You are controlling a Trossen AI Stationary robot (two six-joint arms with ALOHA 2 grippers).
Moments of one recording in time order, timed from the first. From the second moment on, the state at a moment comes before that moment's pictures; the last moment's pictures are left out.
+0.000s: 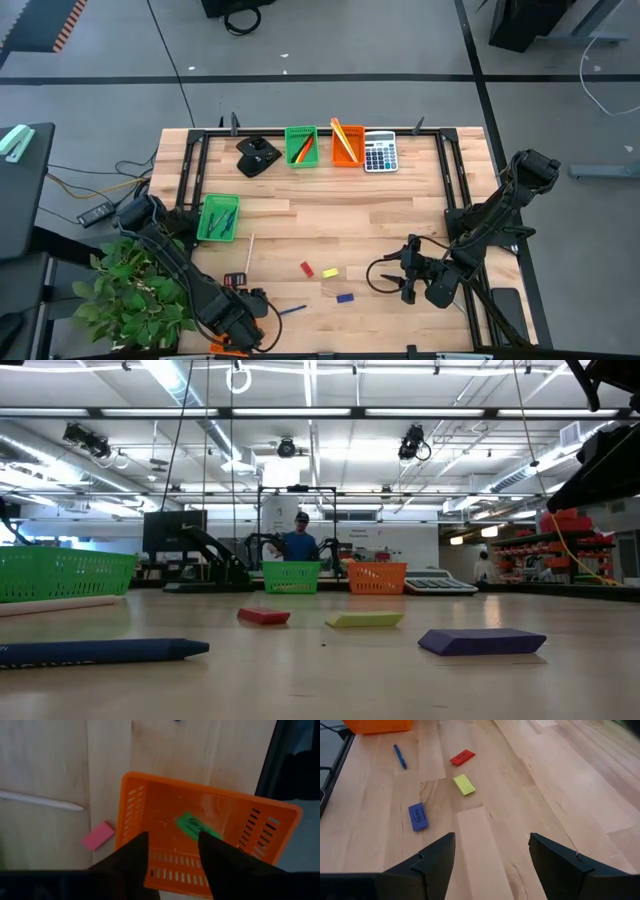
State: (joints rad) left arm -0.82 1.82 1.47 -1.14 -0.01 -0.91; right arm 0.87 1.38 0.57 -0.12 0.83 0.87
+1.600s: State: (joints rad) left arm -0.32 2.07 1.47 -0.78 -0.14 0.36; right arm 0.89 1.38 0.57 -0.12 0.91 0.87
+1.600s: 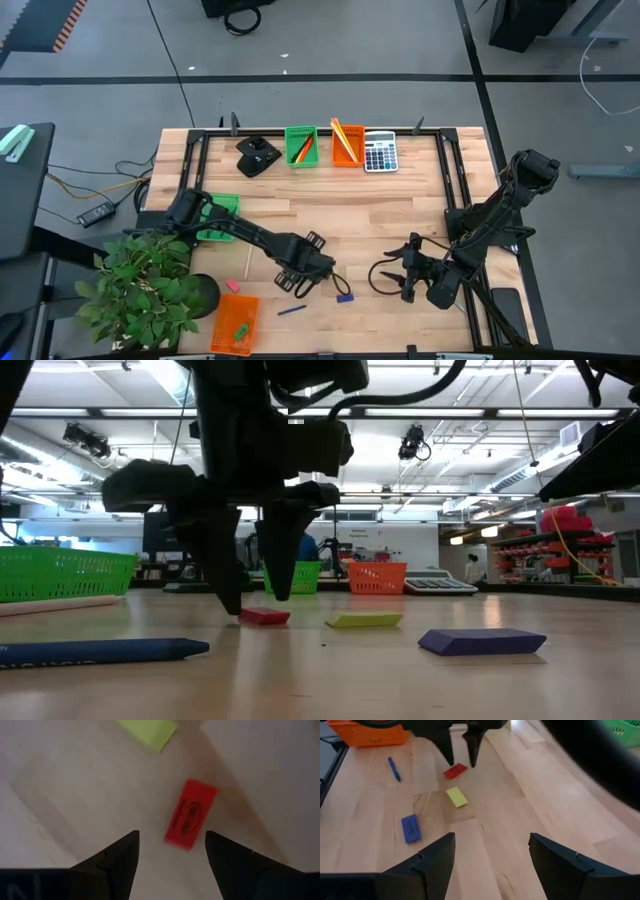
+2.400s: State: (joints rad) left arm -0.32 2.09 1.47 -0.74 -0.08 0.38; right arm 0.91 1.38 0.57 -0.10 0.92 1.01
